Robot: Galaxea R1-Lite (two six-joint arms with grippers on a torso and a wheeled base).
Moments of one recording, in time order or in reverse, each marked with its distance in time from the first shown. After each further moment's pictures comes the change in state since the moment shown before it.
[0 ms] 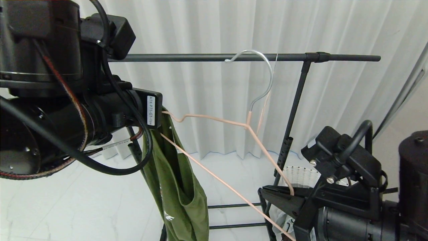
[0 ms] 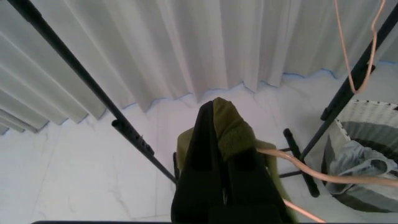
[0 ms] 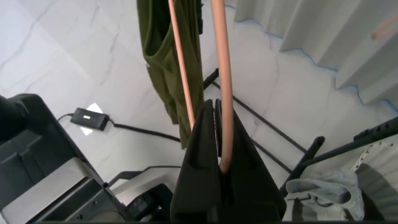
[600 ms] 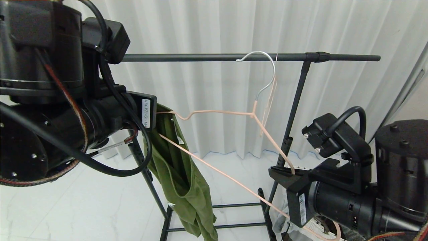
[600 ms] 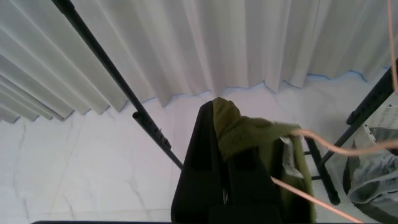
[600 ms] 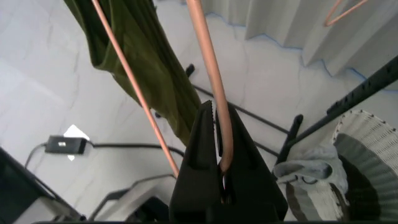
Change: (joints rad) left arm -0.007 -0.005 0.021 0.001 0.099 -0.001; right arm -0.073 0.040 -0.015 -0.044 -0.118 0.062
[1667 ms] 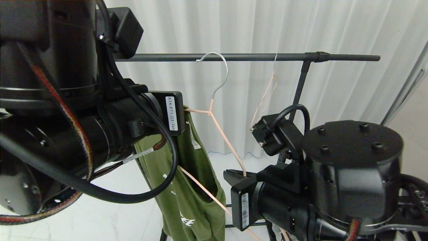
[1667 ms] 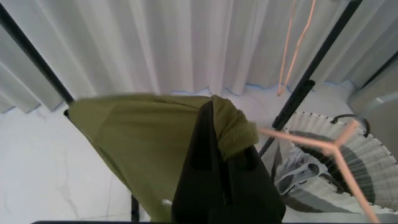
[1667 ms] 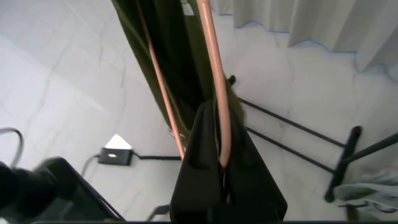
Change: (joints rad) left arm -0.173 0.026 -0.039 0.000 0.000 -0.206; right arm 0.119 0.196 -0.179 -0.050 0.003 0.178
